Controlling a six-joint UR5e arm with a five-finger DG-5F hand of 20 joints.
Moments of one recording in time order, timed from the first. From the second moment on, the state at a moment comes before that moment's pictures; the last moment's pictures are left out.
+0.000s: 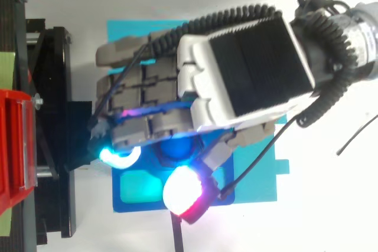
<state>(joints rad) 0.02 -2.27 -1.23 -2.63 -1.89 -1.28</state>
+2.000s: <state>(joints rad) 0.03 -2.28 -1.18 -2.77 -1.94 -1.30</state>
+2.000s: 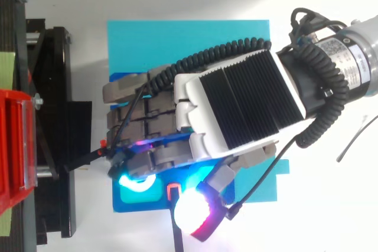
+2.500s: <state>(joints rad) -0.01 -2.28 -1.18 -2.80 -2.00 -1.30</state>
